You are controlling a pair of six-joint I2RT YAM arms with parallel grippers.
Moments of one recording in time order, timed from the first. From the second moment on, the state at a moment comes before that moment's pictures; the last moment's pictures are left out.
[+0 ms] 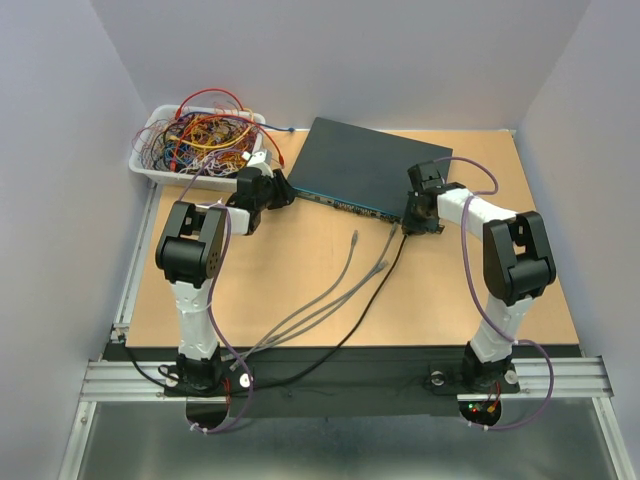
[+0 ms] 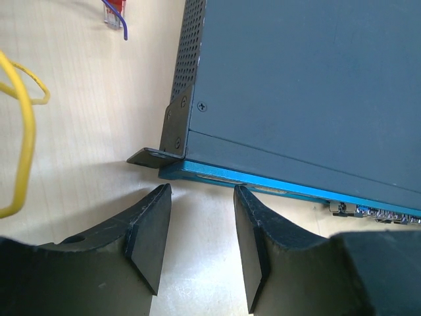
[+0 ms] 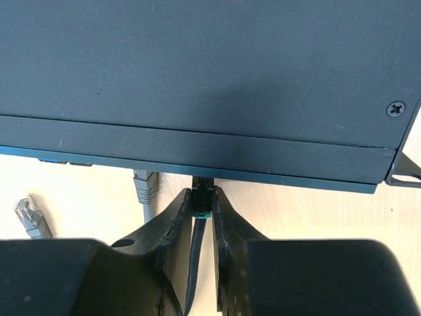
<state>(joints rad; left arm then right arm) -0.24 2.05 1.09 0.54 0.22 -0.46 0.26 1.85 1.26 -0.50 0.05 0.56</state>
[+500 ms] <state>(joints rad) -0.24 2.05 1.09 0.54 0.21 -0.46 0.32 1.84 1.28 -0.47 0.05 0.59</state>
